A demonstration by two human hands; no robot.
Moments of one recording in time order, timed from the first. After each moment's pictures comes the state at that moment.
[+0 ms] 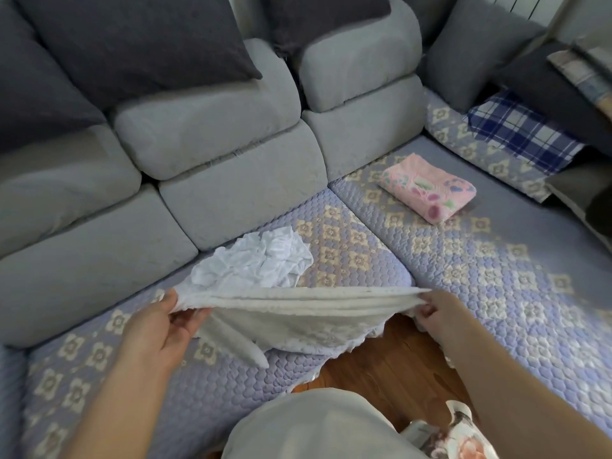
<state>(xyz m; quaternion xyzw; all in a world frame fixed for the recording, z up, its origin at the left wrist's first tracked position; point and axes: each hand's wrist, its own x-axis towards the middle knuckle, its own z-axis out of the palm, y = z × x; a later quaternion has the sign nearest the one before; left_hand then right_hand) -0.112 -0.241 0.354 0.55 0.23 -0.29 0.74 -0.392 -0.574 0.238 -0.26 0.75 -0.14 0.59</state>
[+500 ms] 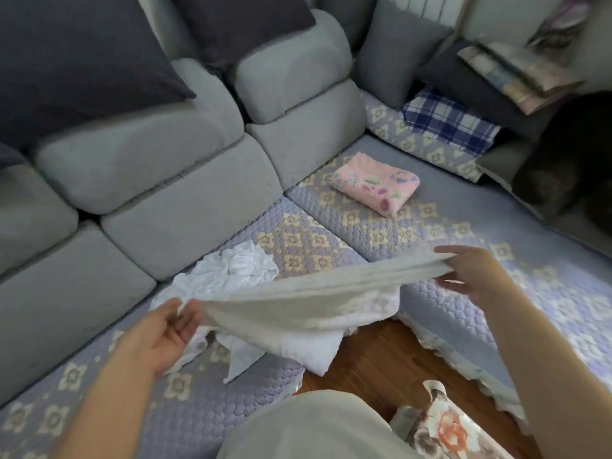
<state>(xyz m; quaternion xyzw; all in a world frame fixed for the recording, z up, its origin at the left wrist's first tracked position) -0.123 -0.303 0.346 0.63 0.16 -0.41 0.64 -0.480 -0.610 0.346 -0.44 0.67 -0.22 0.56</state>
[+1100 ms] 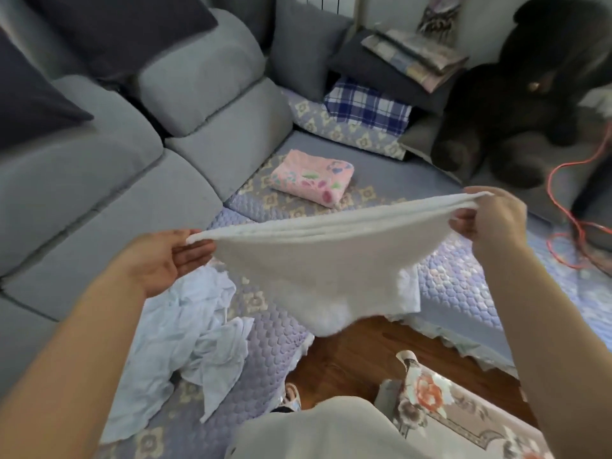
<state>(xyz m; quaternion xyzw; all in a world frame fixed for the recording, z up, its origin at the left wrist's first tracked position) -0.102 -0.474 0.392 0.65 -0.13 -0.54 0.52 -0.537 -0.632 0.402 -0.27 0.68 -0.51 0.45</state>
